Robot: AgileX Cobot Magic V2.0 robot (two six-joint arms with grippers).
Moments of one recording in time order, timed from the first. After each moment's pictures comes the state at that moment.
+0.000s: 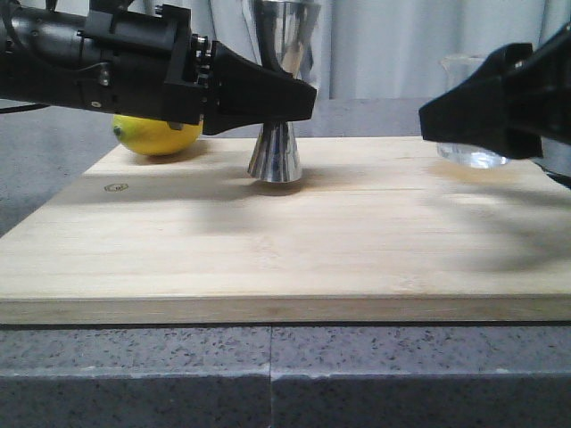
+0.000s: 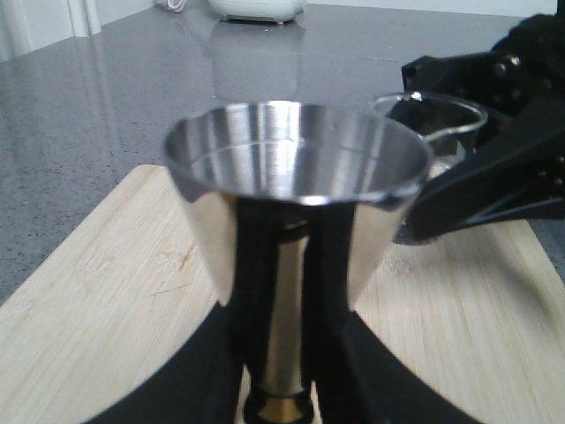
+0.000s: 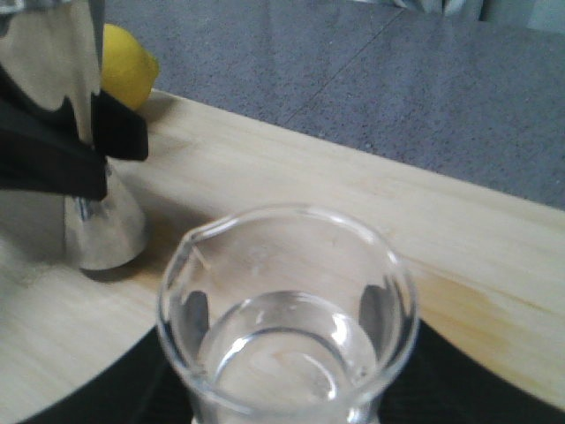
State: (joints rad) left arm -0.39 1.83 -1.02 -1.77 1.15 2.30; right arm 0.47 1.11 -0.42 0.03 -0.33 -0.05
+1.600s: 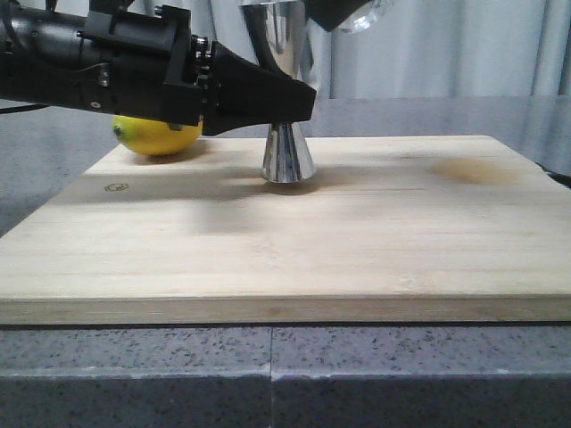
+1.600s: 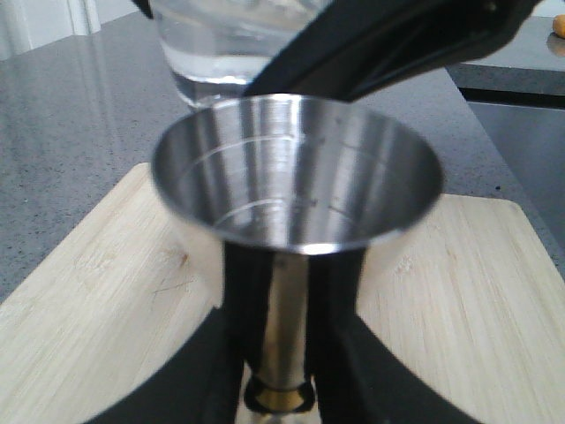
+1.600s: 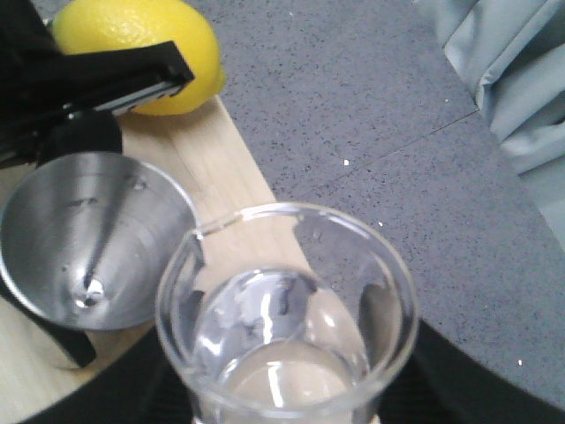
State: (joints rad) left arm -0.39 1.83 -1.02 -1.77 1.15 2.30; right arm 0.60 1.40 -1.21 -0.20 0.50 -0.47
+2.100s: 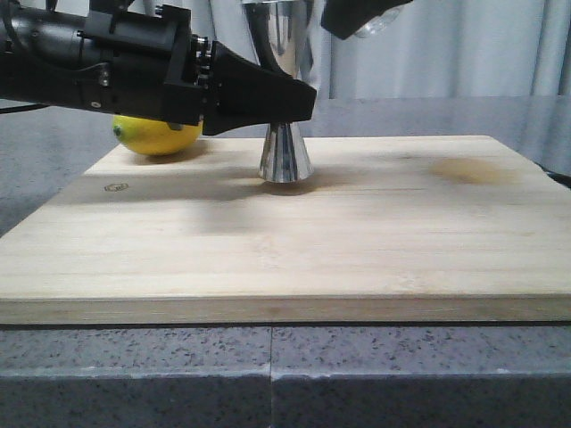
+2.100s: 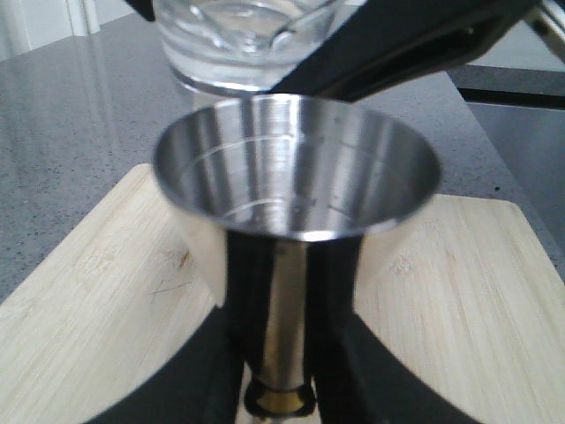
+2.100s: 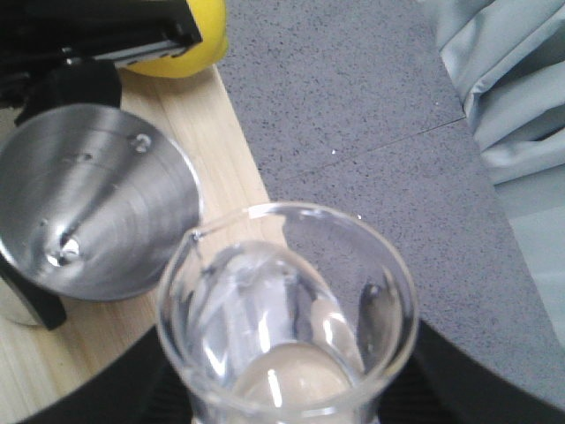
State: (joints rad) left arm -0.39 1.83 -1.02 -1.77 1.15 2.30; right arm 0.61 1.41 -1.21 -0.29 0.52 -0.53
